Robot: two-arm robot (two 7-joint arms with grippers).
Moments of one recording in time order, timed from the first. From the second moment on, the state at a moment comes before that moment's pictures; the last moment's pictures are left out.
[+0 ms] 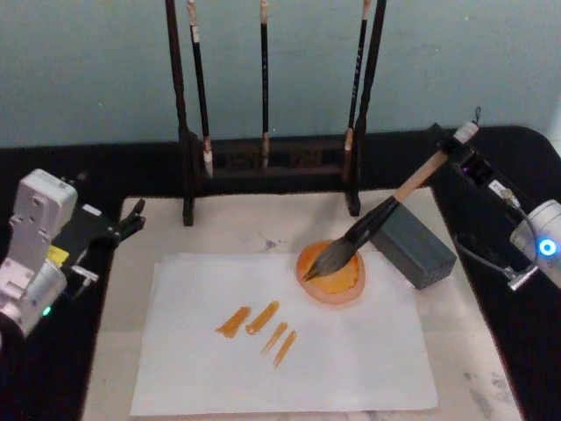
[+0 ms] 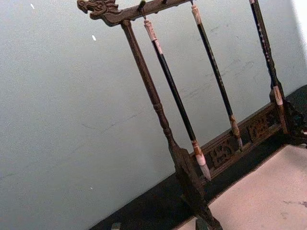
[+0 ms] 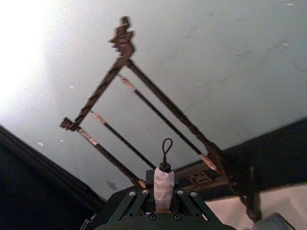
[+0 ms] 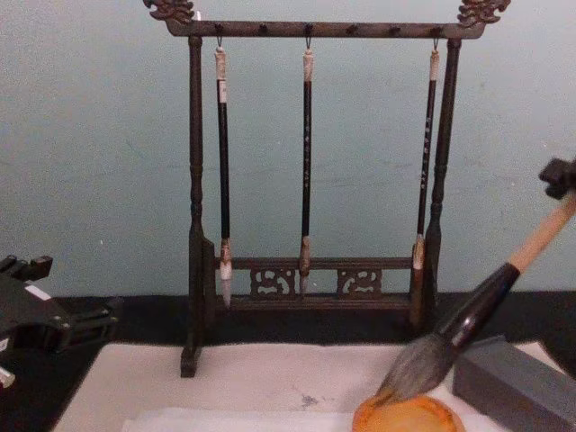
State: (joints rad) left arm -0.20 0.60 0.45 -1.41 -0.25 -0.12 0.03; right arm 0.14 0.47 -0.21 -1.59 1.28 0.21 0.25
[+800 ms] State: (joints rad) left arm -0.20 0.60 0.45 -1.41 -0.25 -0.12 0.03; right arm 0.22 0.45 -0.25 -1.40 1.36 0.16 0.19
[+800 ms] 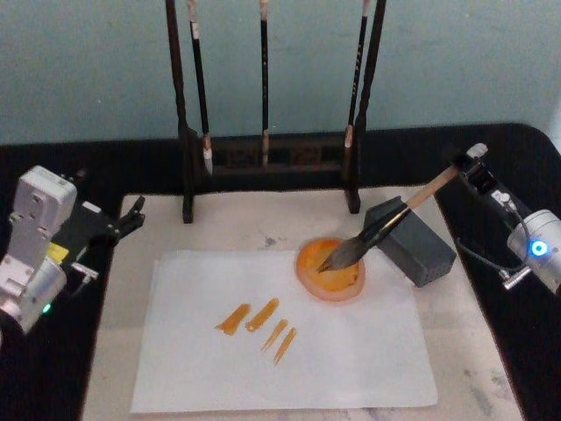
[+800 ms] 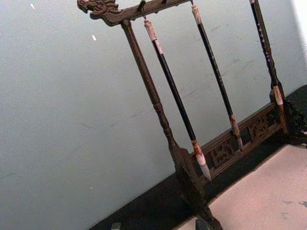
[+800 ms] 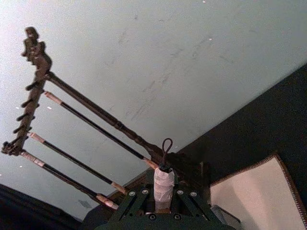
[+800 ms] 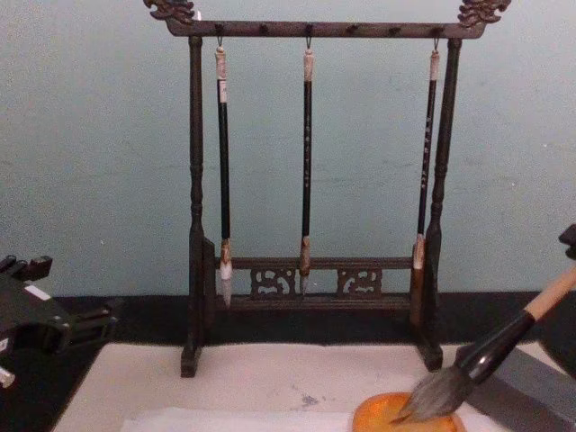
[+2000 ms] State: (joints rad) left arm -0.20 0.60 0.45 -1.41 -0.25 -0.12 0.03; right arm 0.32 0.43 -0.34 -1.21 1.47 0.14 0.20
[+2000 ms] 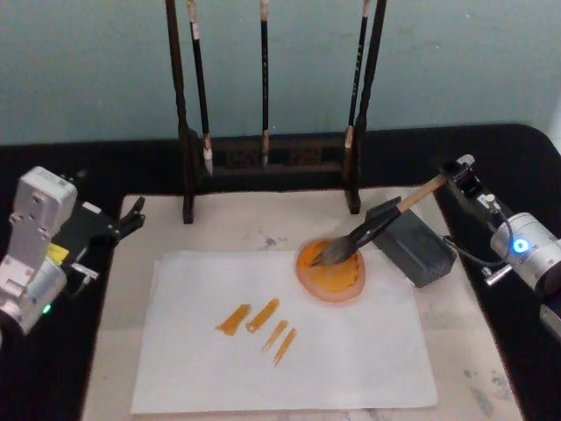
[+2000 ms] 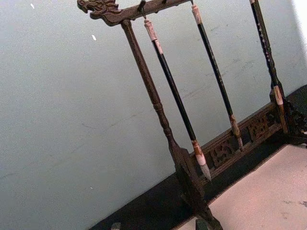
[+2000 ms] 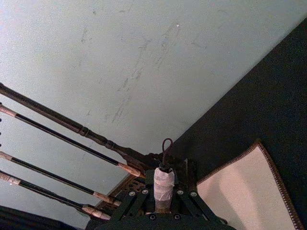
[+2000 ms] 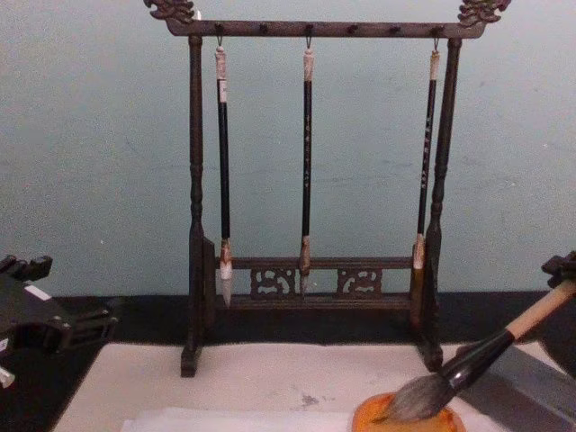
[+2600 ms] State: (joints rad) left arm -0.20 0.60 0.45 -1.41 -0.25 -0.12 0.03; right arm 0.34 0.44 -0.37 -1.18 1.50 0.13 0.19
